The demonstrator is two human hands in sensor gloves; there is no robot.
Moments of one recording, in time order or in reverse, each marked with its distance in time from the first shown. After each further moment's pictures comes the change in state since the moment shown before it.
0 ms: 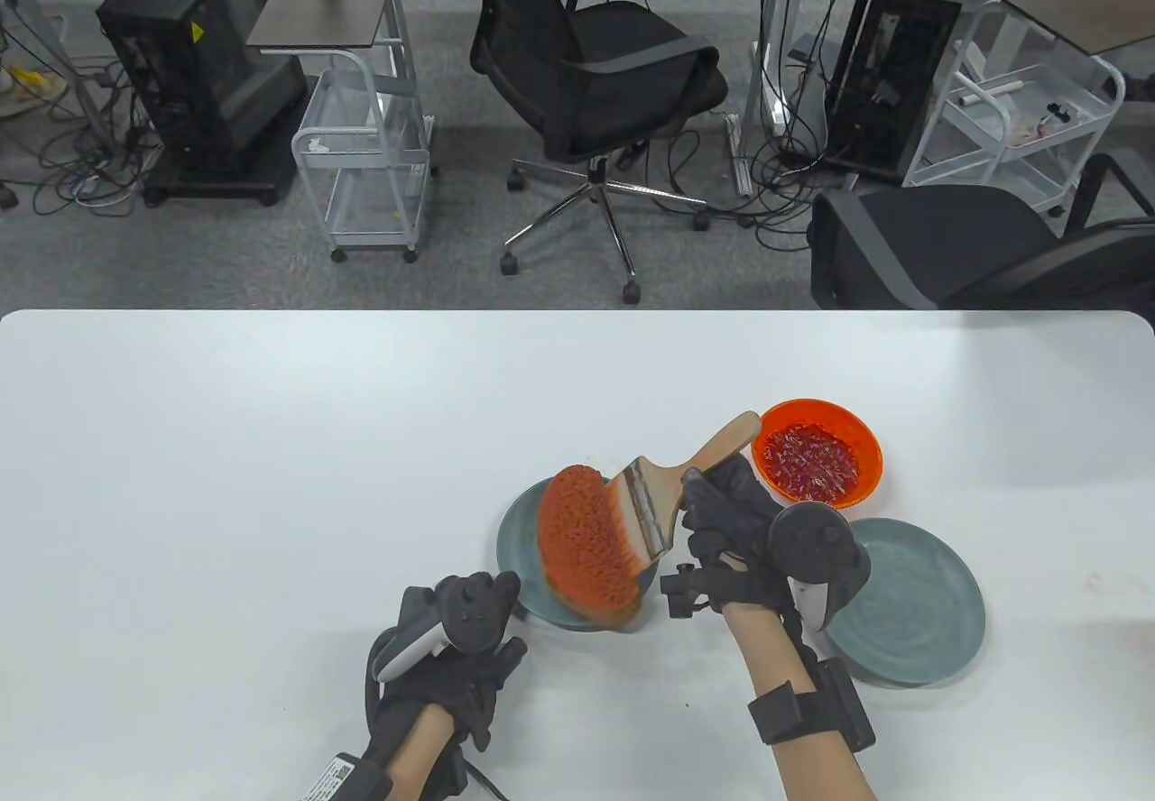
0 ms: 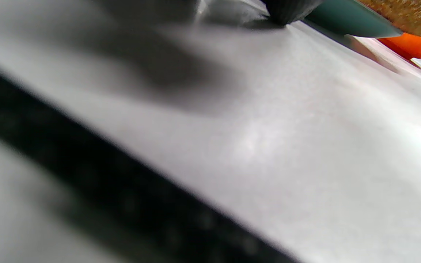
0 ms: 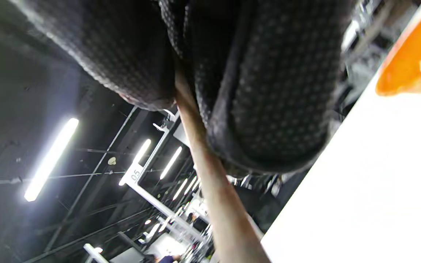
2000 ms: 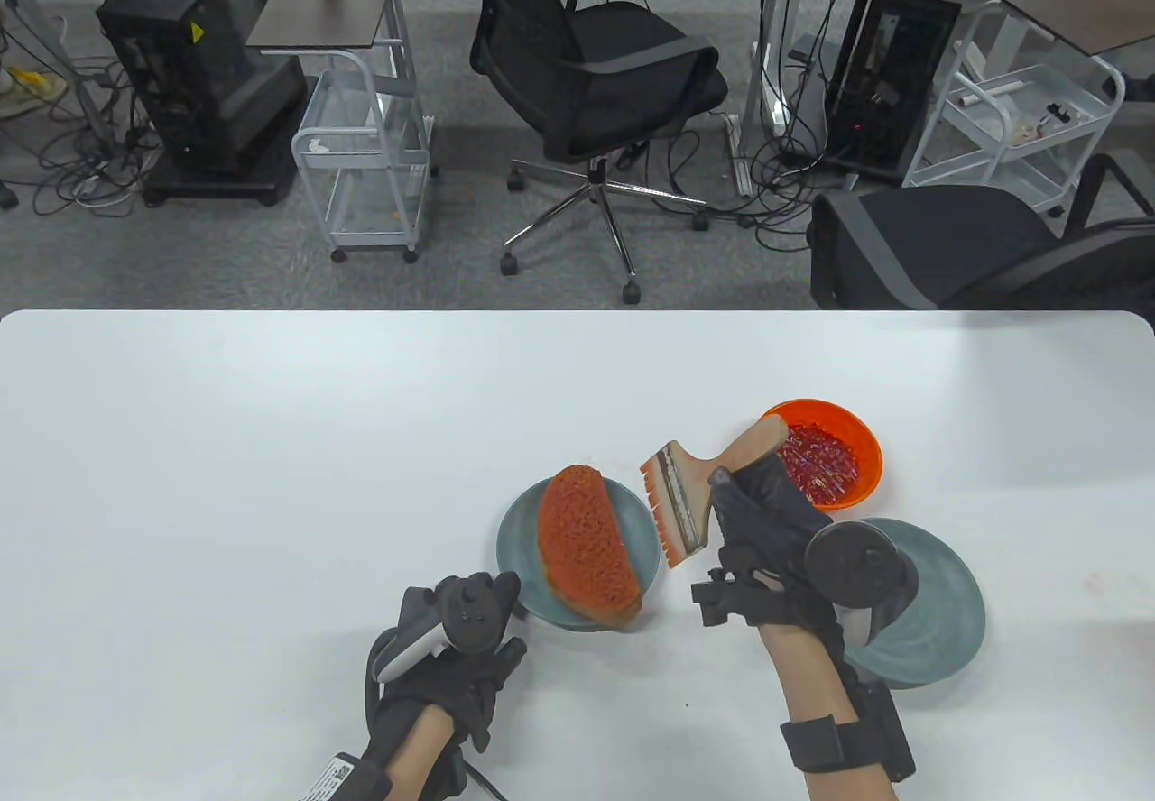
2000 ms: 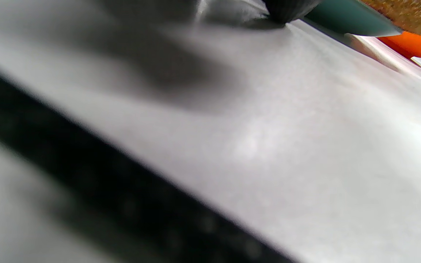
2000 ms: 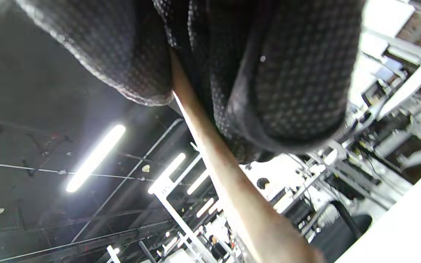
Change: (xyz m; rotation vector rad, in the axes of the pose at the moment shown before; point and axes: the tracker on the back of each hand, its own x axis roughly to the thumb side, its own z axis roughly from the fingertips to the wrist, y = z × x) left_hand 0.000 0.000 0.000 -0.001 0.001 -0.004; right_hand 0.047 -0.063 0.014 -0.113 -0.268 0.183
